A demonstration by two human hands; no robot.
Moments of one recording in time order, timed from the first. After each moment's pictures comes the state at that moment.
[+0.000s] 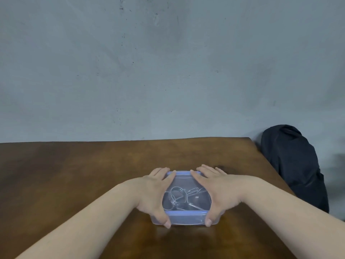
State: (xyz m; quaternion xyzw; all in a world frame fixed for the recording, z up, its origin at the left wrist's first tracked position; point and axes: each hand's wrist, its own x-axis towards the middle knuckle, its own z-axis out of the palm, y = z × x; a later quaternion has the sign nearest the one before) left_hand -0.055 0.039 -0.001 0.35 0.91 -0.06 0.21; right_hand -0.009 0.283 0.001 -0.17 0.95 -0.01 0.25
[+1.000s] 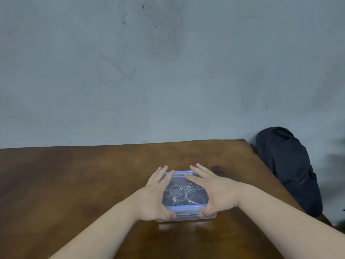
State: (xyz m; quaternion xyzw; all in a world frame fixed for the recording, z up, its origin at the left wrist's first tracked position) left_hand -0.024 0.028 -0.031 0.31 0.92 0.20 0.13; right_hand 0.012 0.278 -0.012 -0.17 0.97 -0.12 0.14
